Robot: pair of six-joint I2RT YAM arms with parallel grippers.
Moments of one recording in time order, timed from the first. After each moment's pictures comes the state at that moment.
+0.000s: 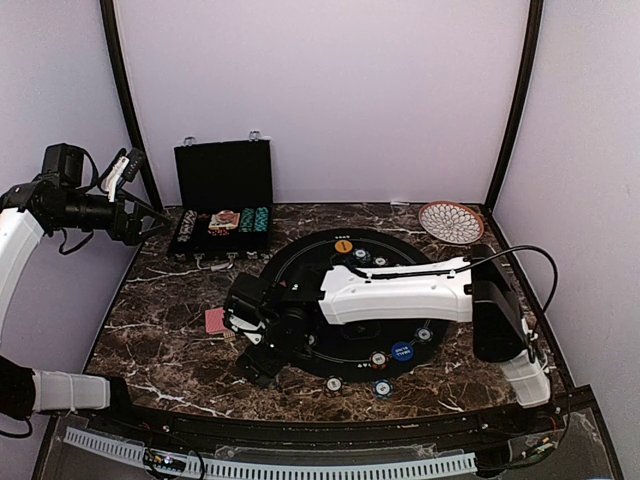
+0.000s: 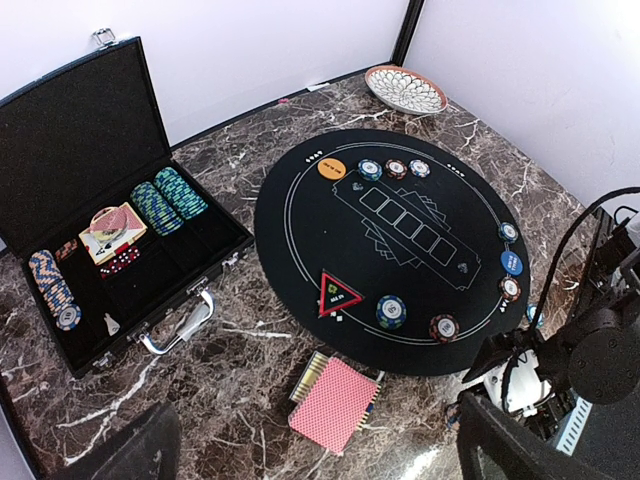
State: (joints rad) left arm 0.07 1.09 1.31 -0.99 0.74 0.40; right arm 1.32 2.24 1.96 -0.89 -0.05 0.29
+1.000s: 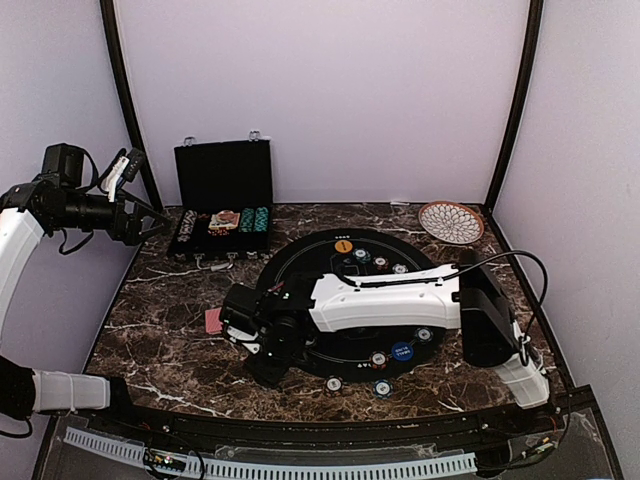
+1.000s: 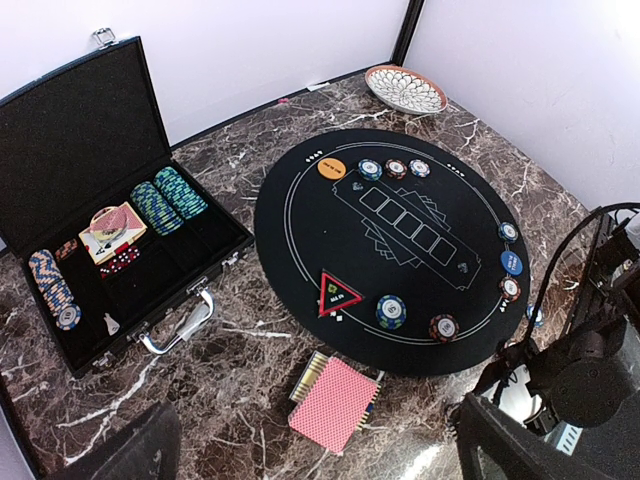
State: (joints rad) left arm 0.07 1.09 1.31 -0.99 0.74 0.40; right arm 1.33 2.30 2.00 -0.94 -0.04 0.24
